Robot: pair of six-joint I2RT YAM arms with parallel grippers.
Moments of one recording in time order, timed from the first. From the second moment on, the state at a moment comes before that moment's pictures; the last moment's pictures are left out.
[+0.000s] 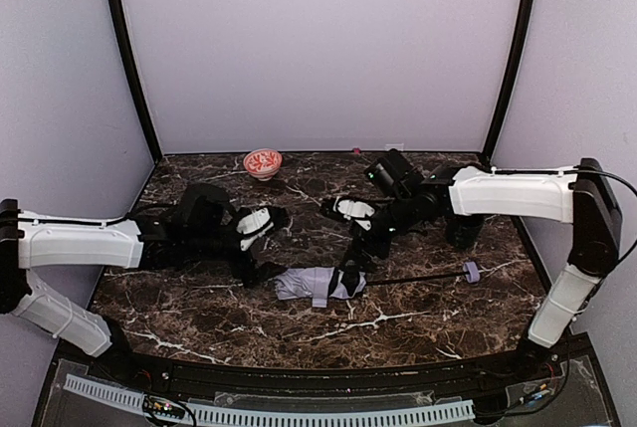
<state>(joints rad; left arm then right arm) -0.82 1.38 0.77 -0.11 0.18 0.41 0.84 1.75 1.23 -0.54 -0.33 -0.38</state>
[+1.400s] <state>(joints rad) -0.75 1.13 0.45 0.30 -0.09 -0.02 1.09 2.10 1.58 -0.78 0.08 -0.54</state>
